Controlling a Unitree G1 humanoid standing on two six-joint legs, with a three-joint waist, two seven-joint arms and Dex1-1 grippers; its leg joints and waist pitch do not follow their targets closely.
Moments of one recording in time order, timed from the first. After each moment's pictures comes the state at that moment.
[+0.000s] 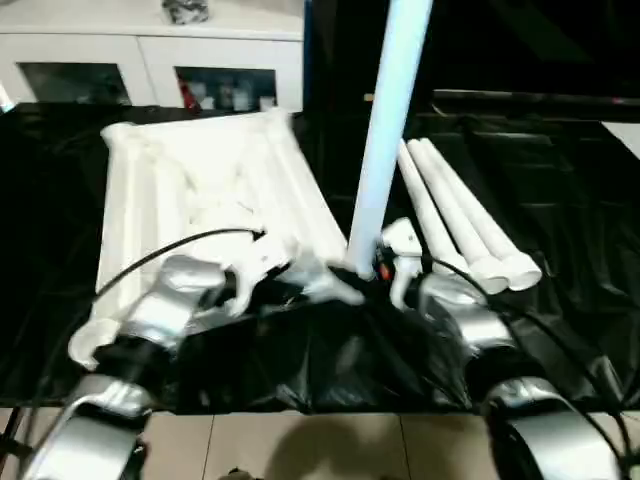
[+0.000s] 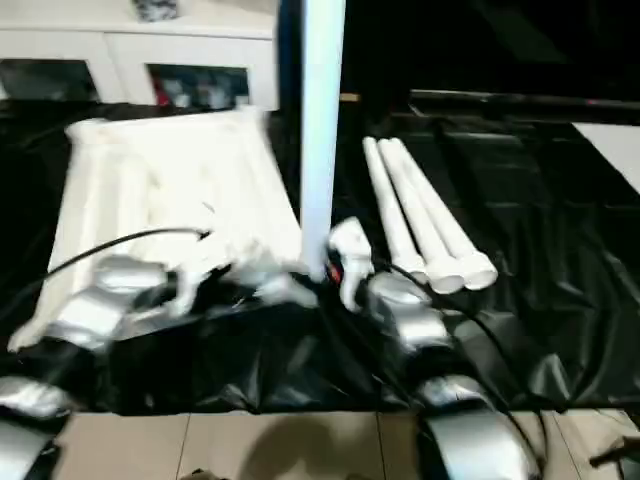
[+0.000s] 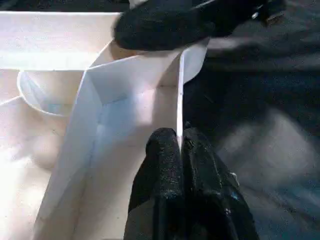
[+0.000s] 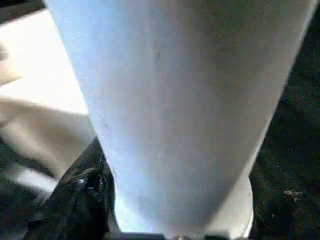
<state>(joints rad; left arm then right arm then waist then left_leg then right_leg) -0.60 0.29 -0.23 0.58 0.07 0.23 -0.95 -0.69 -0.04 0.03 1.00 0.09 -0.09 0.51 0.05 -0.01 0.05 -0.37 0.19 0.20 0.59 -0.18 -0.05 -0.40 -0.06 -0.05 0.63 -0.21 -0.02</state>
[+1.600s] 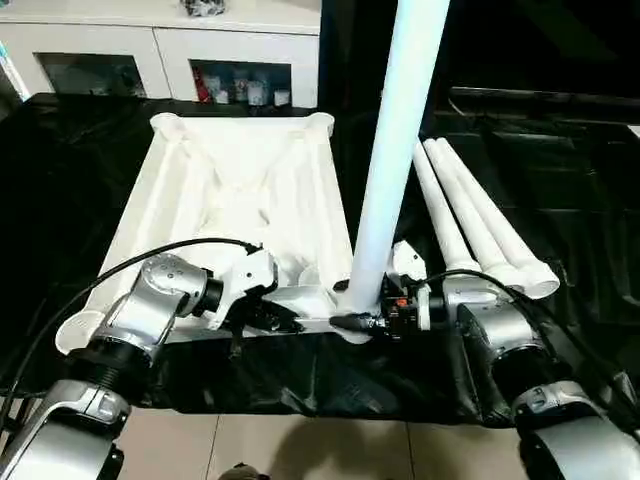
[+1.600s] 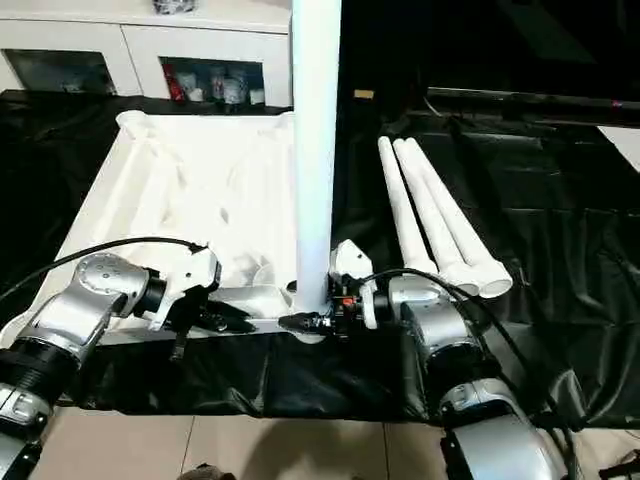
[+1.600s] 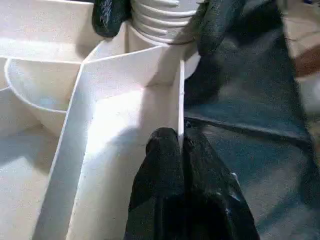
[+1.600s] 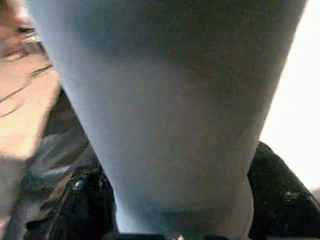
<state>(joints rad) -0.56 0.44 -0.27 0.56 0.00 0.11 -1.33 -0.60 -0.19 0.14 0.85 0.11 -0.08 1.23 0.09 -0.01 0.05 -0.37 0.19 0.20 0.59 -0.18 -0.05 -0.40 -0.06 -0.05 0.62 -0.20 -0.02</state>
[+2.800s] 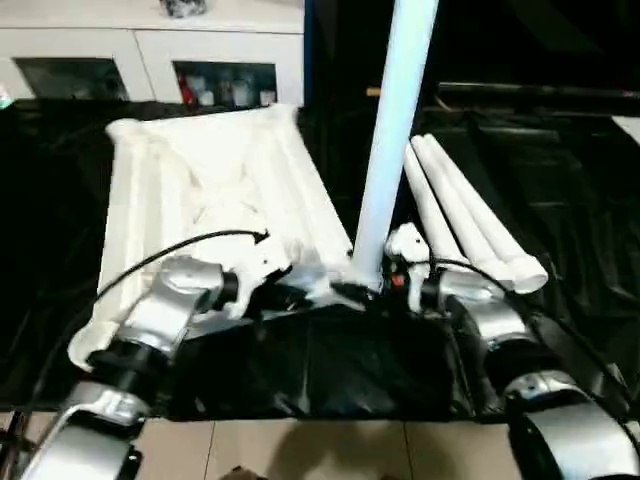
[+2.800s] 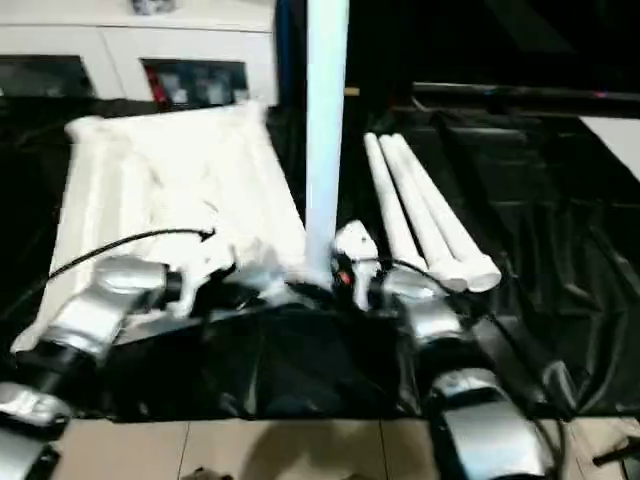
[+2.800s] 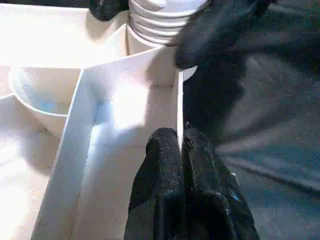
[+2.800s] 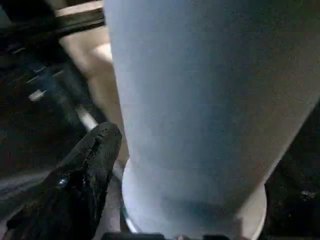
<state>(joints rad) -0.55 0.39 -0.25 0.50 0.02 0.19 -1.19 -0.66 -0.19 0.11 0.96 0.07 -0.18 1.11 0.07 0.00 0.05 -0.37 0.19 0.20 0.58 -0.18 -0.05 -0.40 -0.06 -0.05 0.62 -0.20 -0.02</state>
